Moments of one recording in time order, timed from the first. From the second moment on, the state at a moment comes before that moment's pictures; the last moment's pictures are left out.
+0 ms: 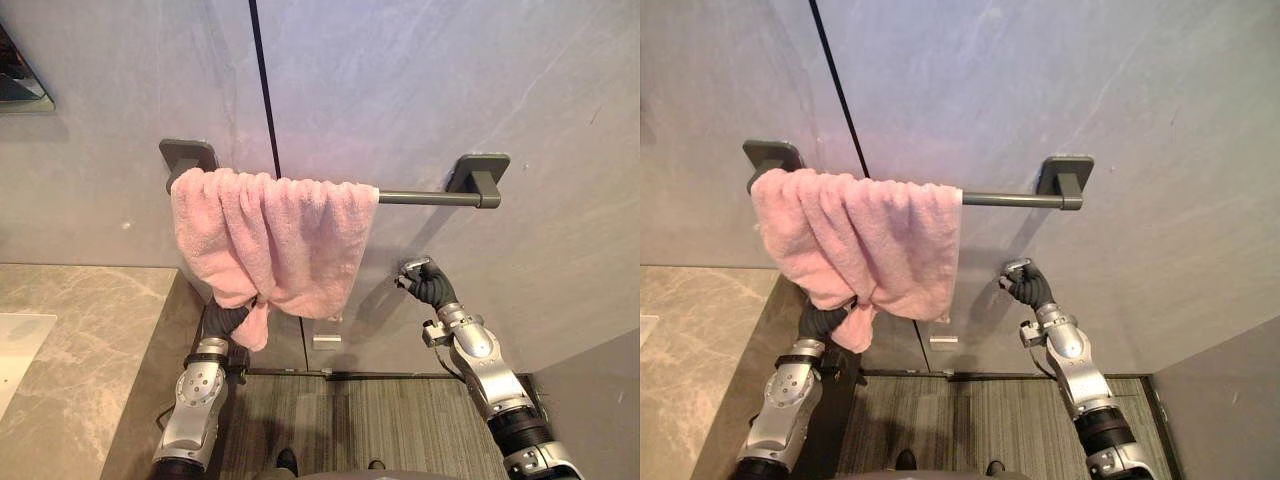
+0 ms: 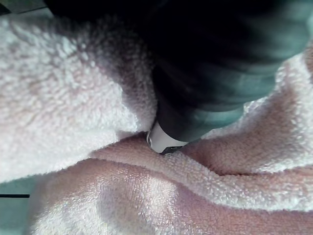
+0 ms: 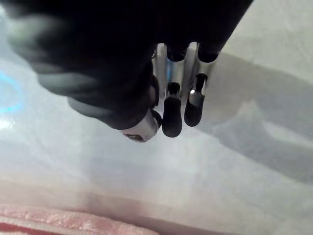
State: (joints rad) left arm 0.10 0.24 -0.03 0.12 -0.15 -0.22 0.07; right arm -0.14 -0.28 0.16 0.24 0.11 -0.15 0.06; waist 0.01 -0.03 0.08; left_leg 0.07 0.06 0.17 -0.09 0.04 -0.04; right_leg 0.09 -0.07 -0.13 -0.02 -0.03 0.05
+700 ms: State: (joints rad) left arm 0.10 0.23 -0.05 0.12 -0.14 -0.22 0.07; right arm -0.13 -0.26 0.29 0.20 0.11 -0.15 0.11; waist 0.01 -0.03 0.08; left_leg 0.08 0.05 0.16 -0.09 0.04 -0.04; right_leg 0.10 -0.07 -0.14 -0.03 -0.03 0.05
